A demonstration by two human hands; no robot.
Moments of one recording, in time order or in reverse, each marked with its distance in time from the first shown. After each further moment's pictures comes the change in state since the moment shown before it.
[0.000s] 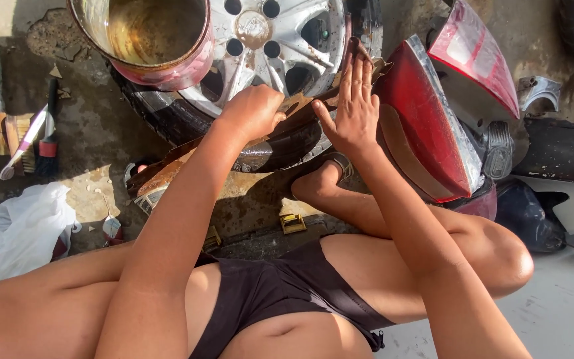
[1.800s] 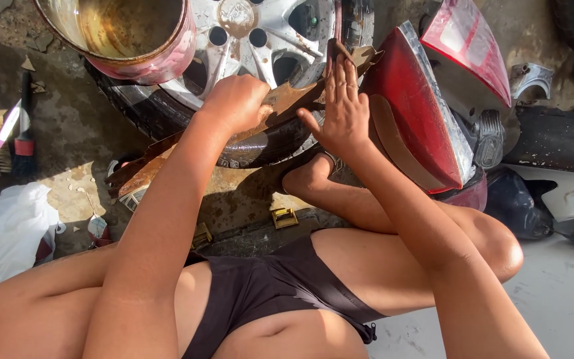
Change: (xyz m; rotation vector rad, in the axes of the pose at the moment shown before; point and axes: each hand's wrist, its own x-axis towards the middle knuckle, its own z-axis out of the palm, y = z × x) left_hand 0.006 -0.003 -0.008 0.077 -0.088 -0.021; right_hand -0.006 0.006 0.002 -0.255 -0.179 -0.094
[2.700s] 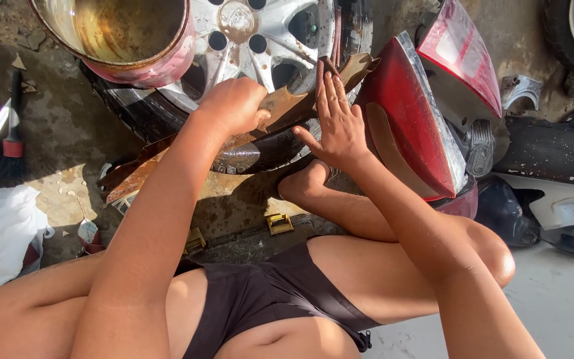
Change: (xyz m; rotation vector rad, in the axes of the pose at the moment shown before) left_hand 0.000 0.000 -0.013 -0.063 -0.100 -0.077; right_hand -0.009 0.005 0.002 0.147 -0.005 -0.139
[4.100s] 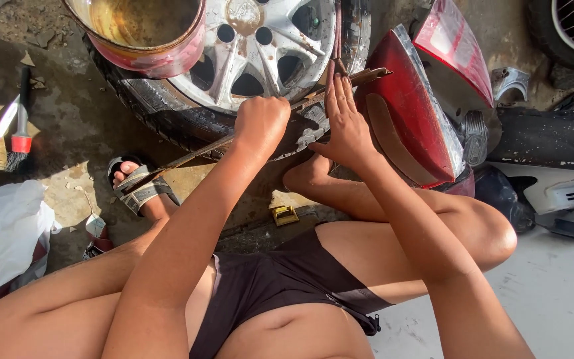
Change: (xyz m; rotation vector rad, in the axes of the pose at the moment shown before) left_hand -0.017 0.032 0.067 0.203 0.580 0.177; right_hand -0.018 -0.023 -0.031 0.220 -0.178 0.138
